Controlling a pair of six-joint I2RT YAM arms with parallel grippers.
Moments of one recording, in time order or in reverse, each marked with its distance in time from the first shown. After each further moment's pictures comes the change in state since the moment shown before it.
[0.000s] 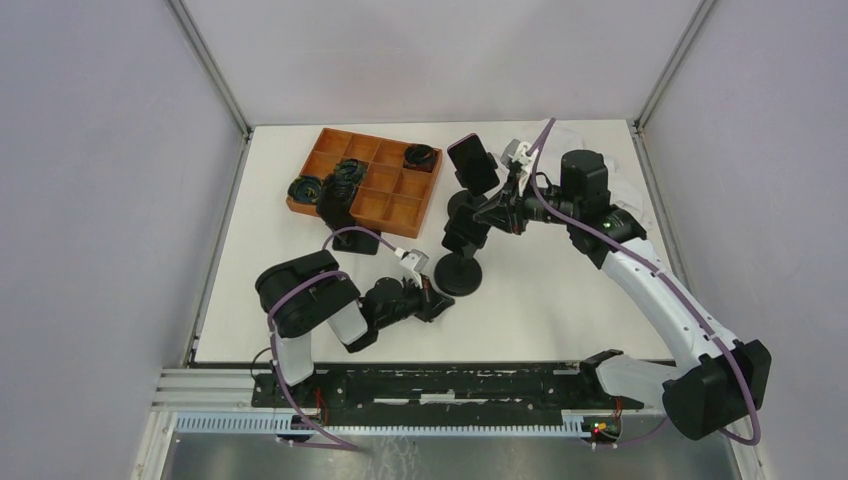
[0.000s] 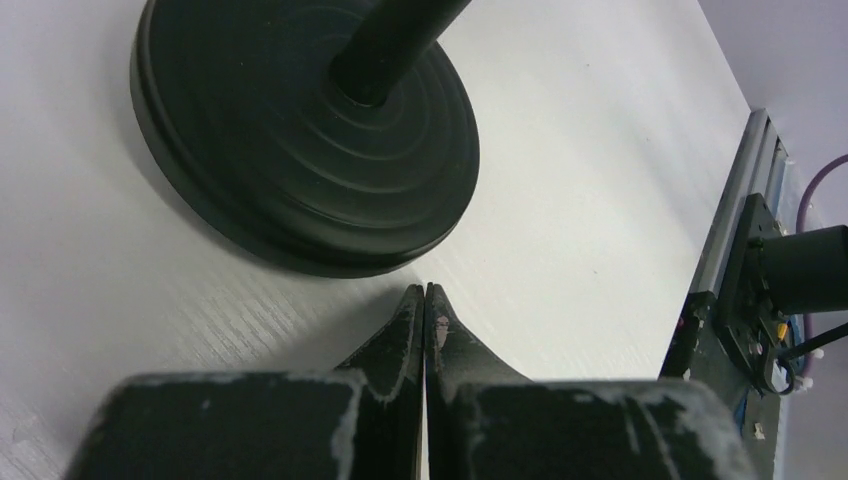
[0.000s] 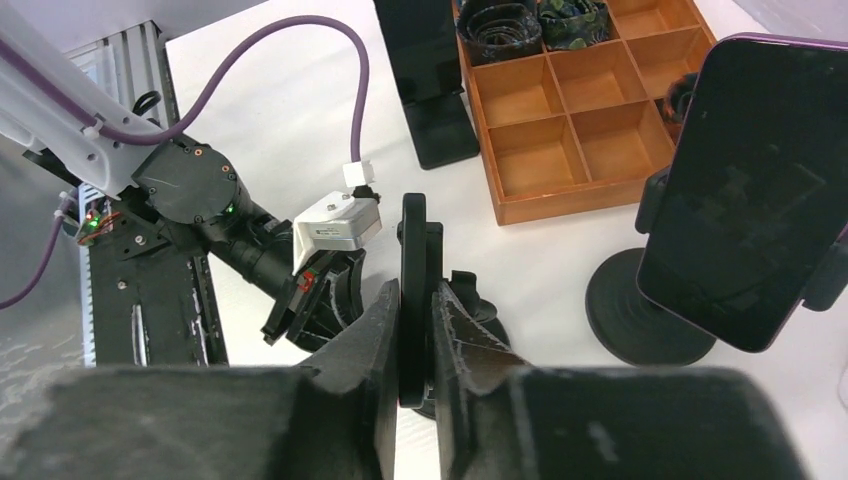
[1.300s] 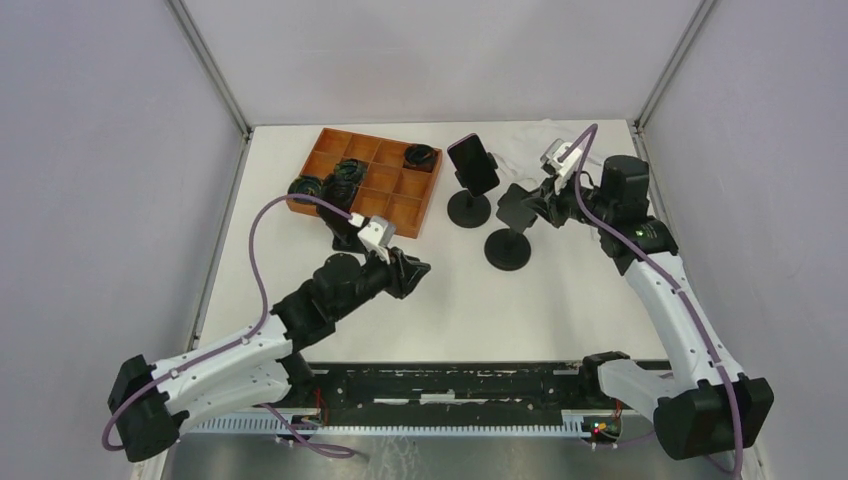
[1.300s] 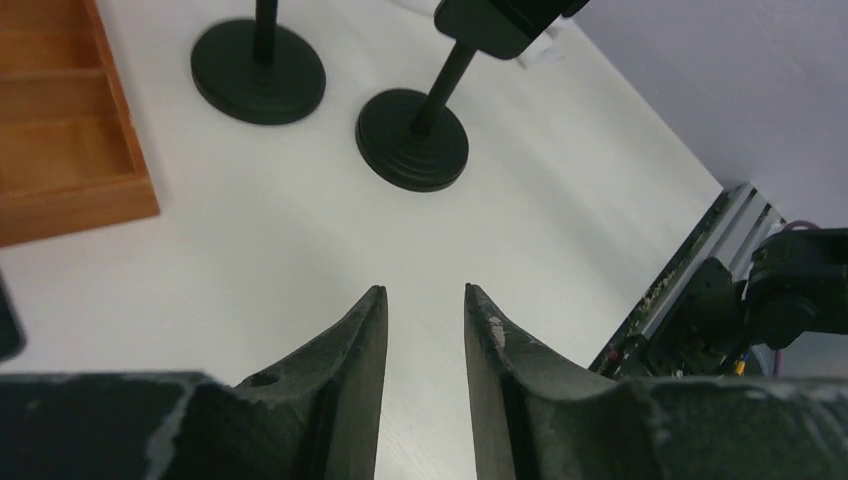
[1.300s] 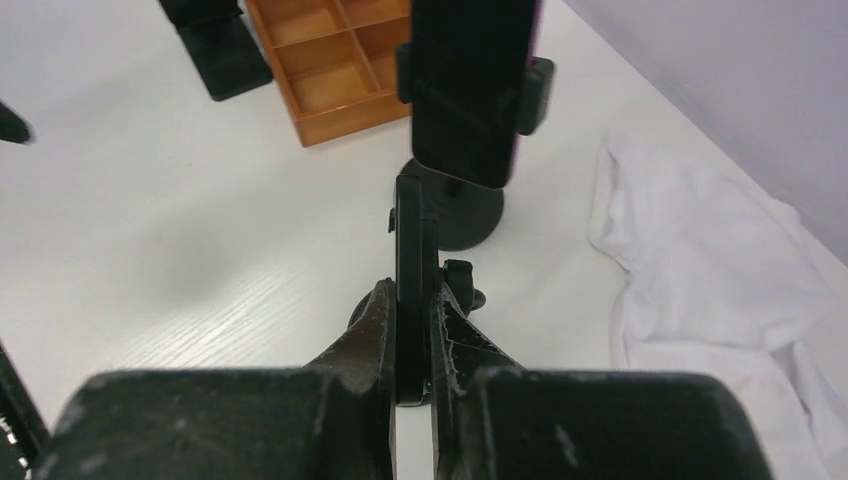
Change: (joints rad) left arm 0.000 -0.998 0.164 -1.072 -0.173 0.217; right arm -0.203 -0.111 -0.048 -0.106 0.136 -0.243
